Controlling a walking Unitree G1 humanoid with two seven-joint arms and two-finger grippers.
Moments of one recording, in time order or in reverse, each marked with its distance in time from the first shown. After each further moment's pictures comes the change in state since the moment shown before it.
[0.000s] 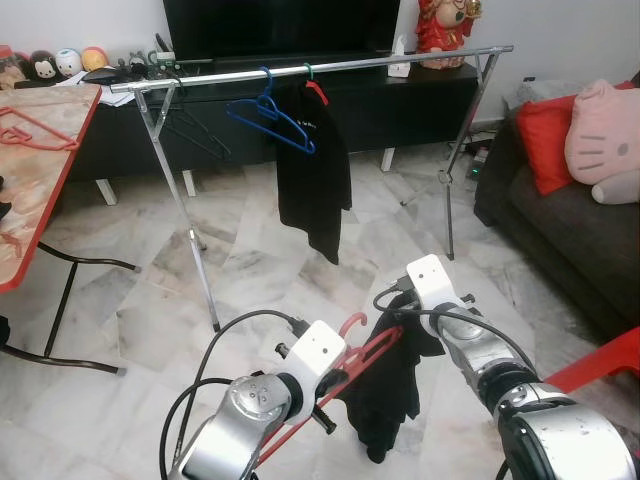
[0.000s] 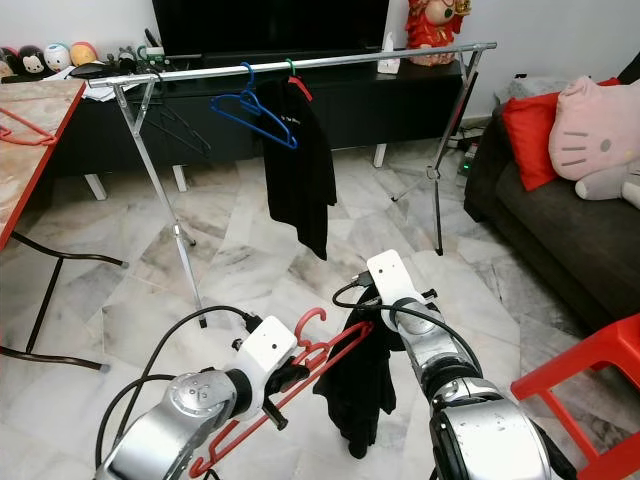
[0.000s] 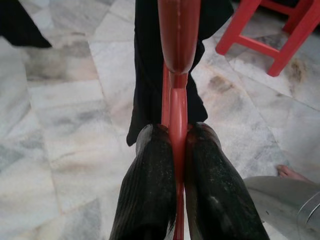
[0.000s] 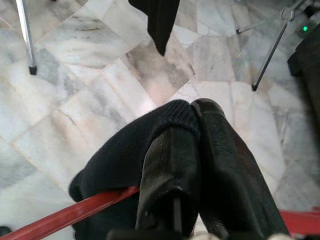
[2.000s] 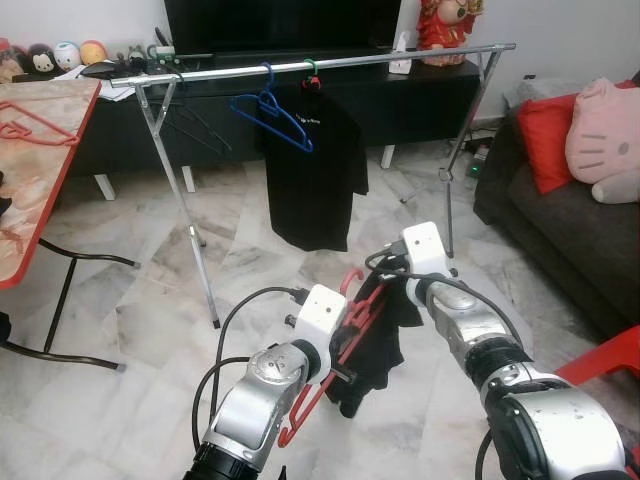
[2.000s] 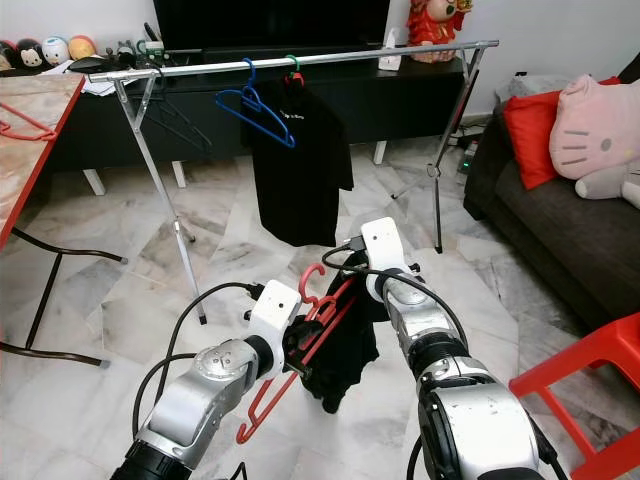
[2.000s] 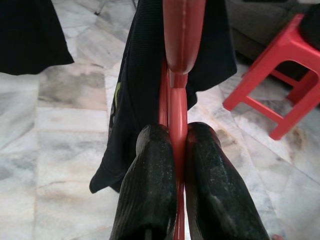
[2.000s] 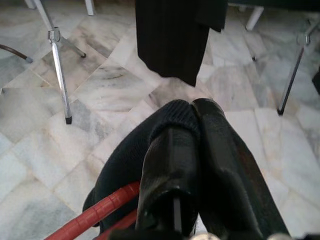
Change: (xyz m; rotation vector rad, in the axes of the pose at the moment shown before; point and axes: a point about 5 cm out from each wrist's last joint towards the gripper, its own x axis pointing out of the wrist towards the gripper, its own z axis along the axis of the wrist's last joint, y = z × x) left arm 0.028 0.015 0.027 -0.140 -0.183 0.071; right arm 0.003 0.000 0.044 0.167 -0.142 0.048
